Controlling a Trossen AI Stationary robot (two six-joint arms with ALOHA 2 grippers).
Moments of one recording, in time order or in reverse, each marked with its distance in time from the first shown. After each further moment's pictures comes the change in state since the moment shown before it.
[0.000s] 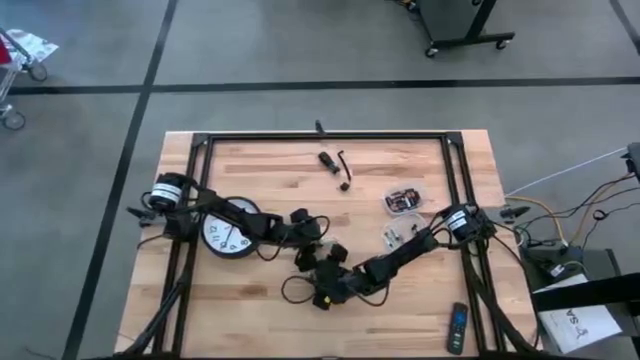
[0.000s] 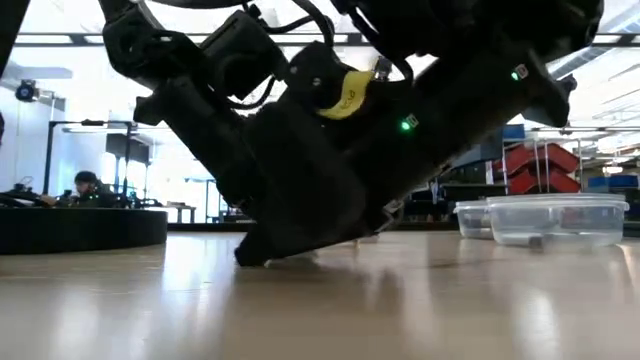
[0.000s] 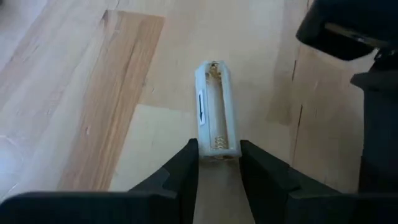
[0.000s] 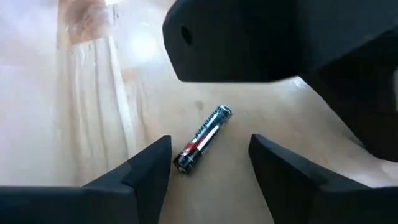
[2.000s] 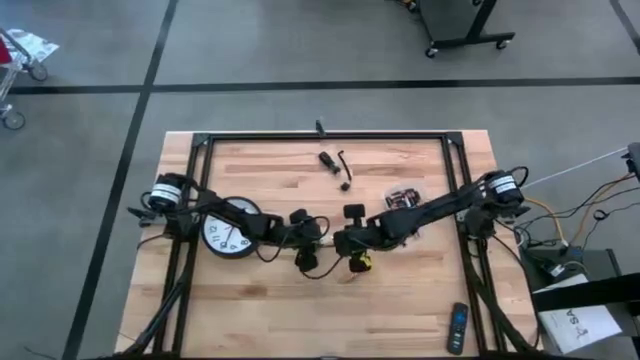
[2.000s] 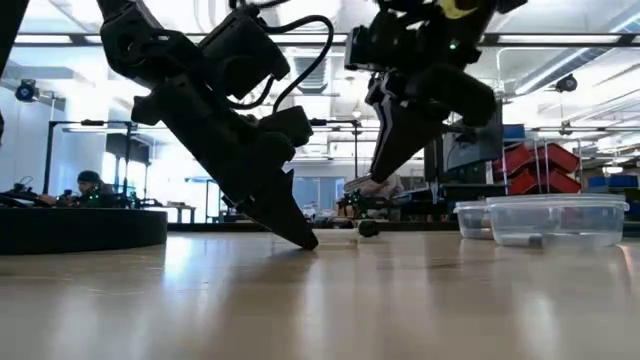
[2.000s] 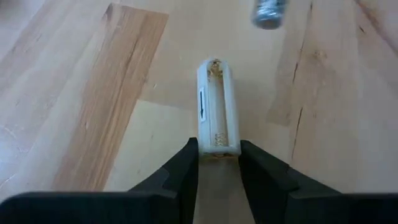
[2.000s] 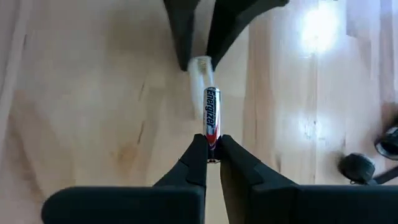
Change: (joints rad) left arm -0.017 0.001 -0.002 -0.005 -0.002 -0.045; right arm -0.237 -0.434 -0.016 -0.738 -0.304 -0.558
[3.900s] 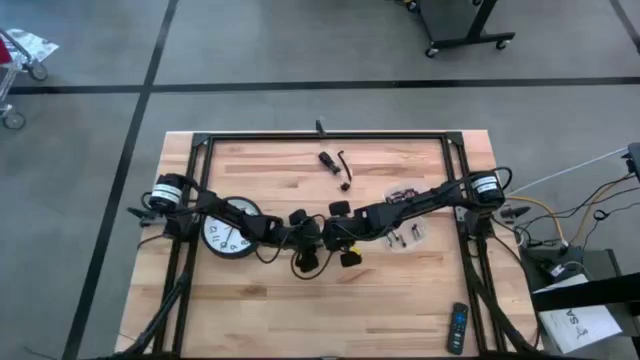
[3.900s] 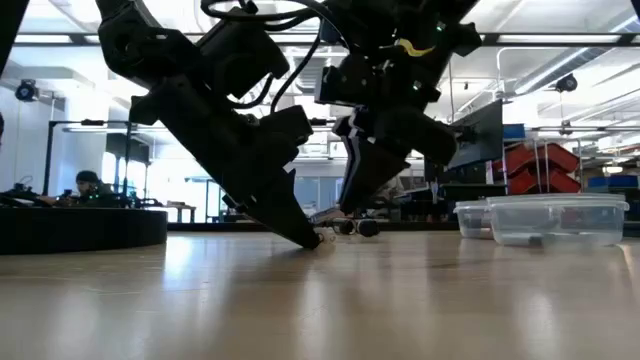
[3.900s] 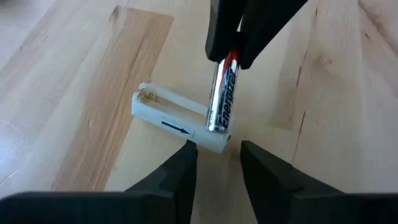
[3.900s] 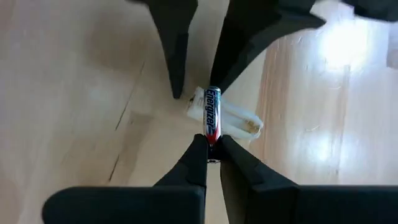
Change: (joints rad) left arm 0.000 0.002 0.000 0.014 -0.047 -0.017; right arm -0.077 0.118 0.051 0.111 -0.106 -0.173
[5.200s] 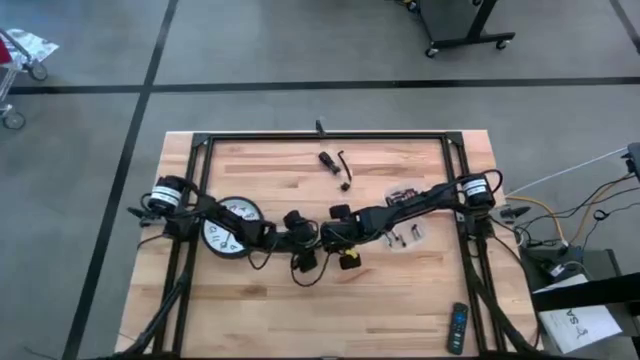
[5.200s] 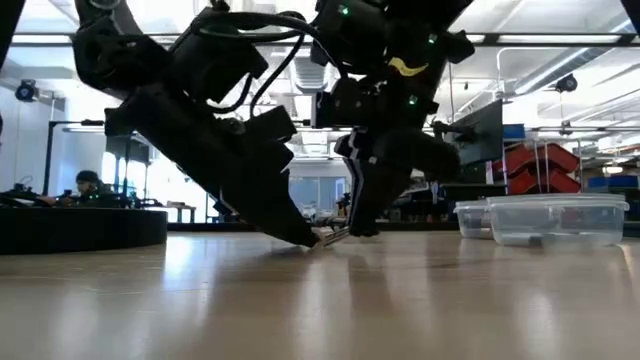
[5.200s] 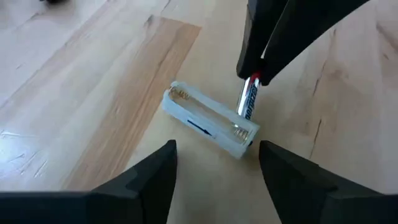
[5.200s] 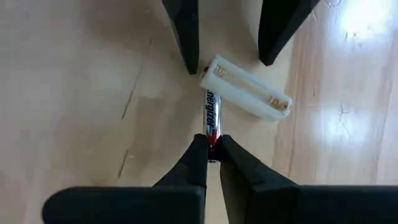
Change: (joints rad) left arm -0.052 0.000 -0.093 0.167 -0.146 -0.085; right arm 0.008 0.077 0.043 -0.072 -0.015 0.071
